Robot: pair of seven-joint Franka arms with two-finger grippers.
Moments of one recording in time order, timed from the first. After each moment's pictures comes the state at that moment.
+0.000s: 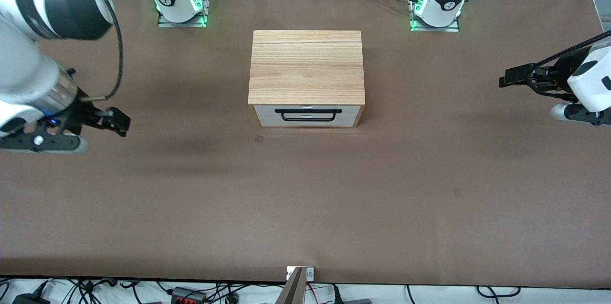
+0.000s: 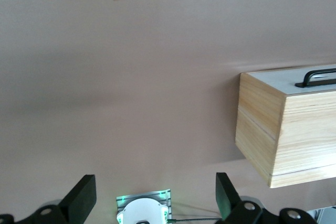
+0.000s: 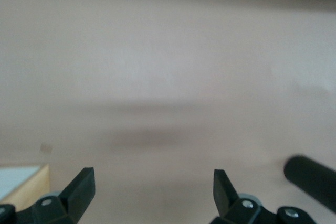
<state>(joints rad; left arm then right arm) 0.12 0.31 -0.17 -1.18 -0.11 1.21 -0.02 0.39 0.34 -0.26 -1.20 -0.05 1.52 0.14</state>
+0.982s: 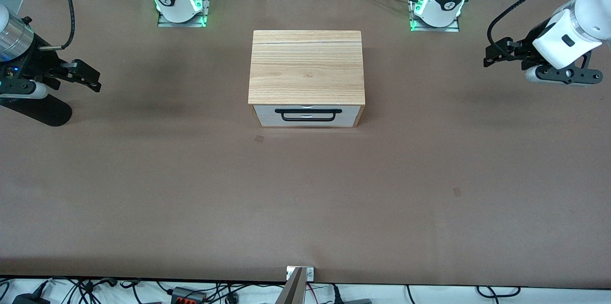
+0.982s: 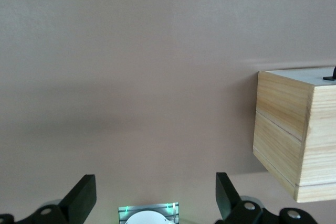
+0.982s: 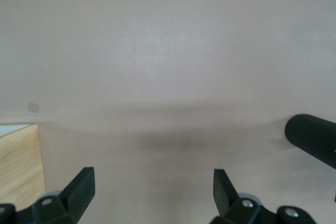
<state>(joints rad) 0.12 -0.07 -0.17 -1.76 -0.10 1.53 -0.02 -0.03 -0.01 0.07 -1.71 -0.04 1.70 0.08</state>
